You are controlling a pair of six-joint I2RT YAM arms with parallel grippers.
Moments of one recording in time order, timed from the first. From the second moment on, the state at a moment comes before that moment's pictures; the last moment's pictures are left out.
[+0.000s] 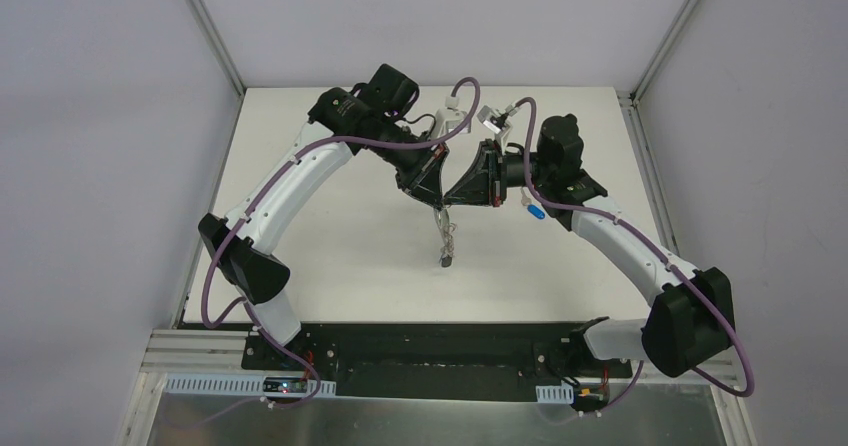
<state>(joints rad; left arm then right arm) -0.66 1.71 1.97 -1.25 0.82 0.23 0.47 1.32 1.00 0.24 -1.24 0.48</state>
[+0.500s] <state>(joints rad) -0.56 1.57 1.70 -0.84 0.95 -0.01 0.43 1.37 1.00 0.53 -1.17 0.83</state>
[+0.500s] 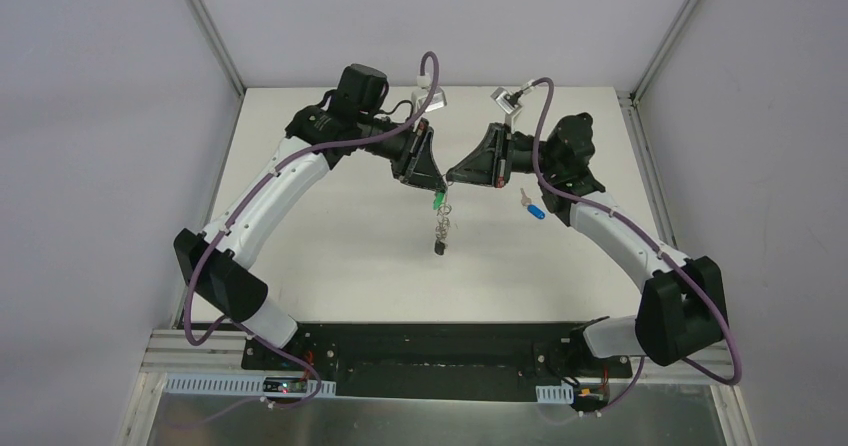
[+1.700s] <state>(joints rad) -0.53 1.55 1.59 -0.56 1.04 -0.24 0.38 1.40 0.94 0.83 -1.15 1.06</state>
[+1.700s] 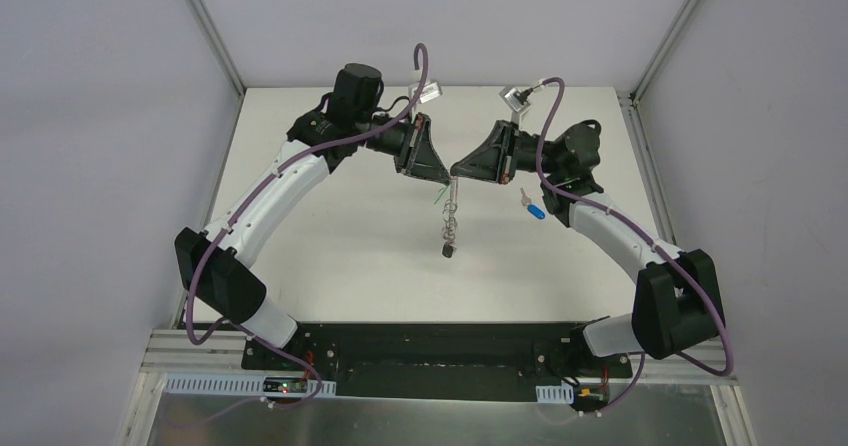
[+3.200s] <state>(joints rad) -0.66 1.75 2.02 -1.29 0.76 0.20 0.46 1.35 0.94 0.41 -1.25 0.64</state>
